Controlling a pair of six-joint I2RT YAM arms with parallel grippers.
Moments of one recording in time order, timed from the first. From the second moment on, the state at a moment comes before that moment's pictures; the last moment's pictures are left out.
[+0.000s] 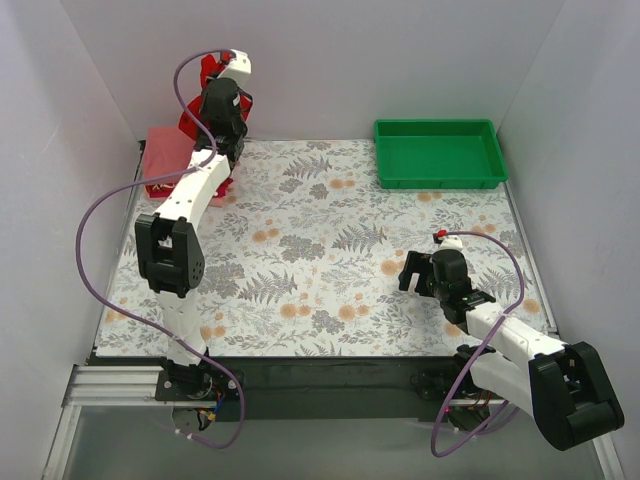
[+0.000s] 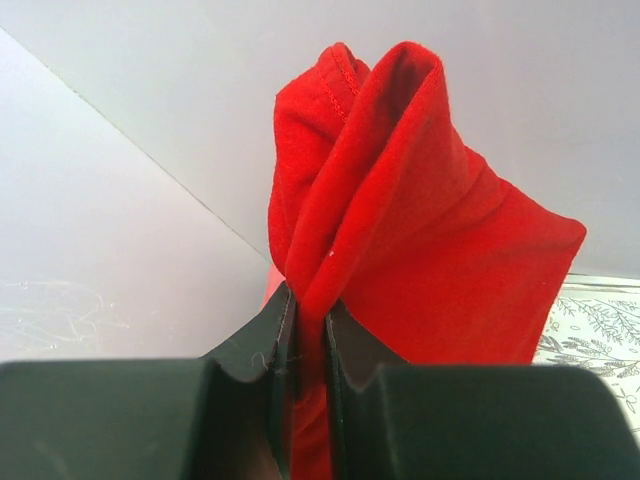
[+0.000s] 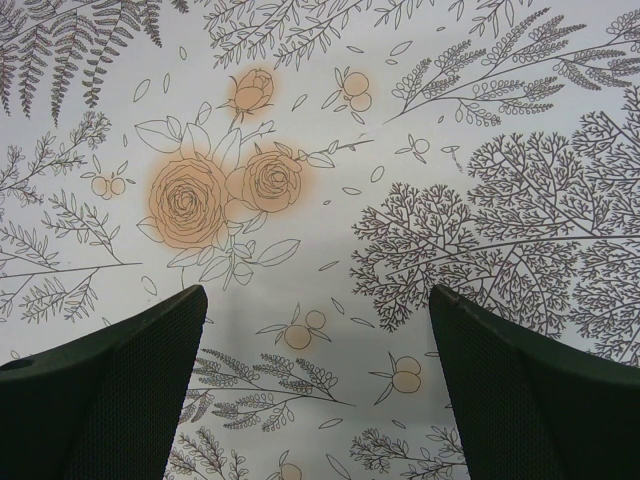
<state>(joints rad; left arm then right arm) -0.23 2.01 1.88 0.13 -0.62 0.50 0.36 1.02 0.28 0.06 0.12 0.42</state>
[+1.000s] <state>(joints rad) -0.06 2.19 1.86 0.14 -0.61 0.42 0.36 1.04 0.28 0.07 0.13 0.42</state>
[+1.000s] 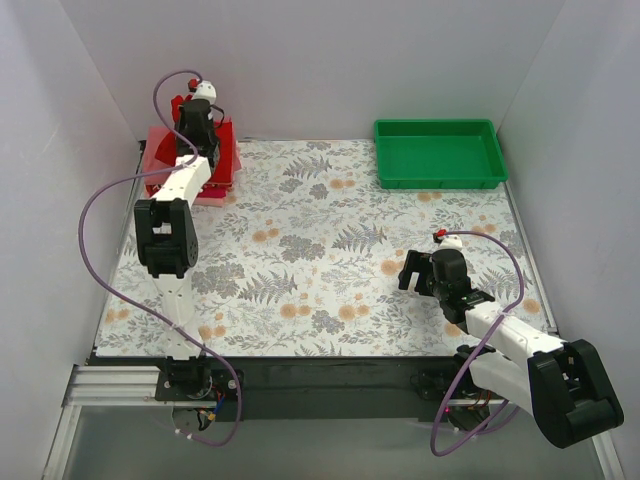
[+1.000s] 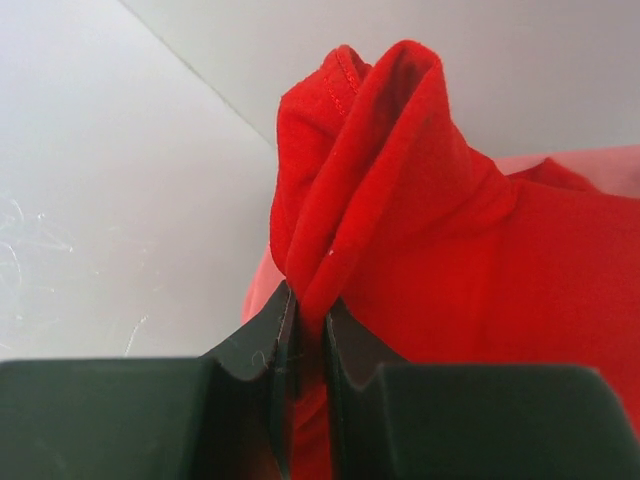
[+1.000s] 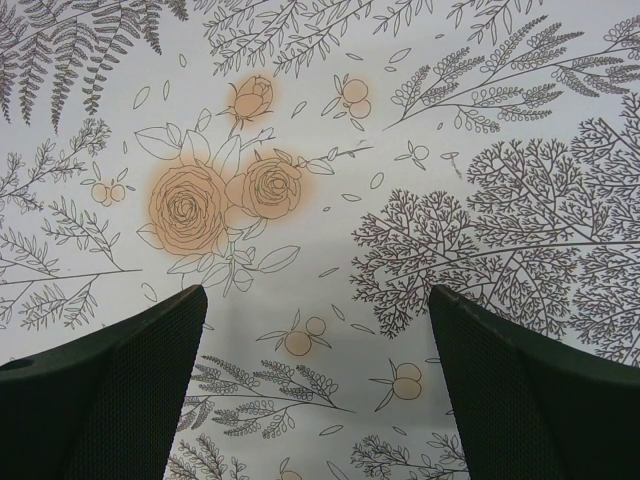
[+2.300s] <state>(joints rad) -0.41 1.28 1.14 -0.19 -0.16 -0.60 0.36 0.71 0.32 -0.19 0.11 0.43</state>
